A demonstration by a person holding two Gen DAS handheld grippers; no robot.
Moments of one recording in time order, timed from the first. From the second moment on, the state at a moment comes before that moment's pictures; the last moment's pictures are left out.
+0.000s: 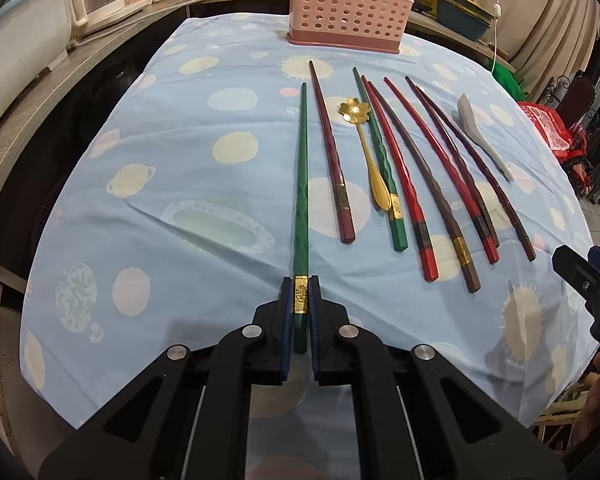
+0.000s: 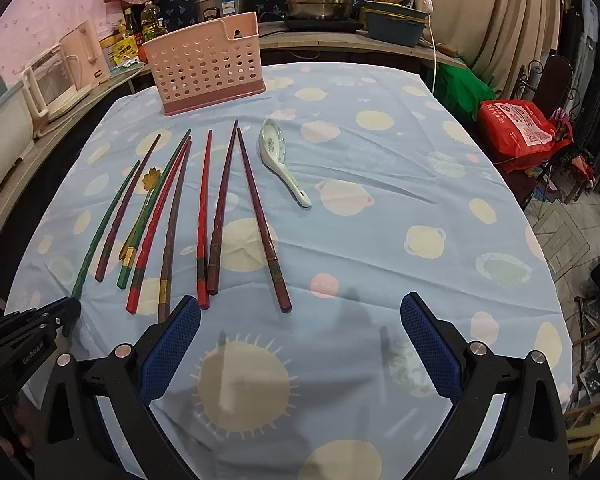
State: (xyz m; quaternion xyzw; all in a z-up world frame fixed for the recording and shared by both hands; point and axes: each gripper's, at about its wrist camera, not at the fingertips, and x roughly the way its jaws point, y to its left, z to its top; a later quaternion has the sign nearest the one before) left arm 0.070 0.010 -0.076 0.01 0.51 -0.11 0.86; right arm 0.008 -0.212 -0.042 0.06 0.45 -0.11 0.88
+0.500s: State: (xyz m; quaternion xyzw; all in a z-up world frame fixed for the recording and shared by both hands) left arm 0.102 0.023 -0.069 0.00 0.50 -0.08 0.86; right arm 0.089 -0.244 -0.049 0.06 0.44 -0.08 0.89
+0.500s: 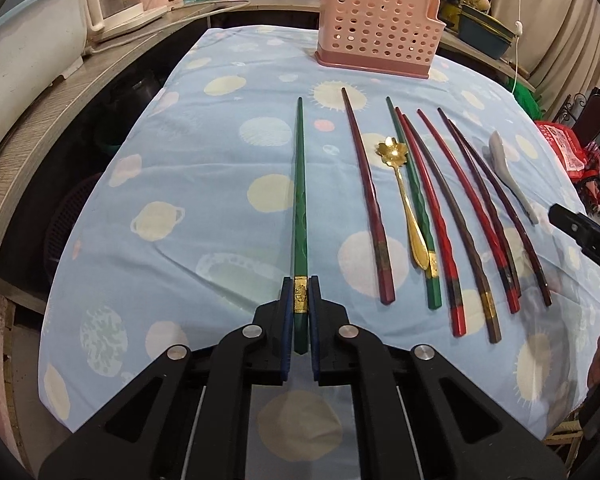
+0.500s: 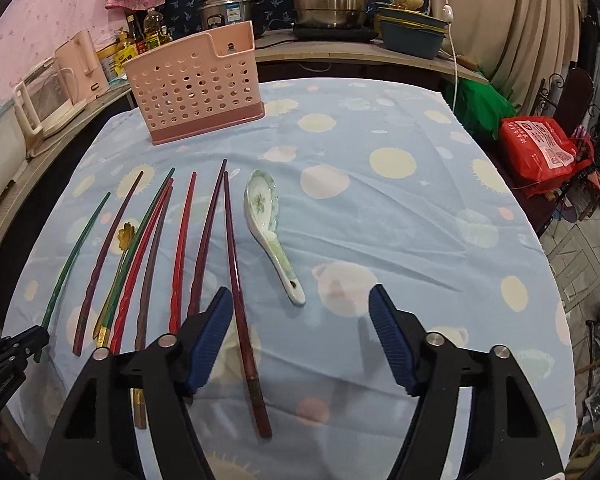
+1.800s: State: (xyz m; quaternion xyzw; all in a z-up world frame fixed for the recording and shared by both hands) left arm 0.092 0.028 -0.037 -0.01 0.47 -0.10 0.88; right arm 0.075 -0.236 -0.027 0.08 0.43 -0.03 0.90
